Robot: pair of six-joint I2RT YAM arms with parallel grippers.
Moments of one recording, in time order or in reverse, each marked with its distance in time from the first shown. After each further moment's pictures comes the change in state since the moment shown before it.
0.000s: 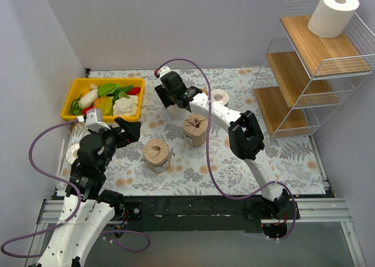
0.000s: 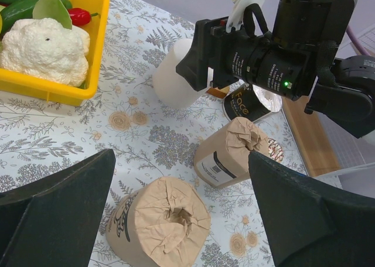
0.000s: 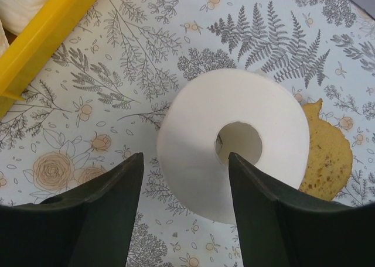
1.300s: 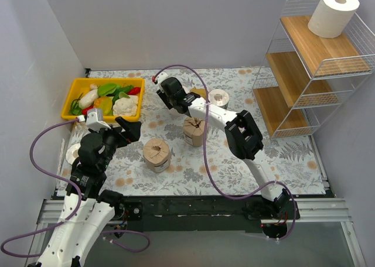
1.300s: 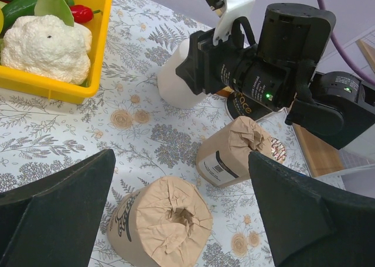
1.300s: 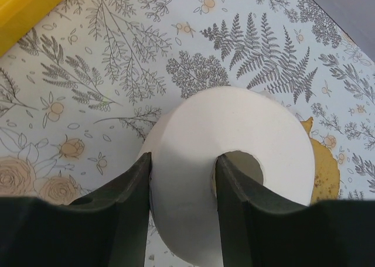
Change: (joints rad) left arm 0.000 0.013 0.000 0.000 -0.004 0.000; right arm 0.002 0.023 -0.088 0.165 0.045 -0.143
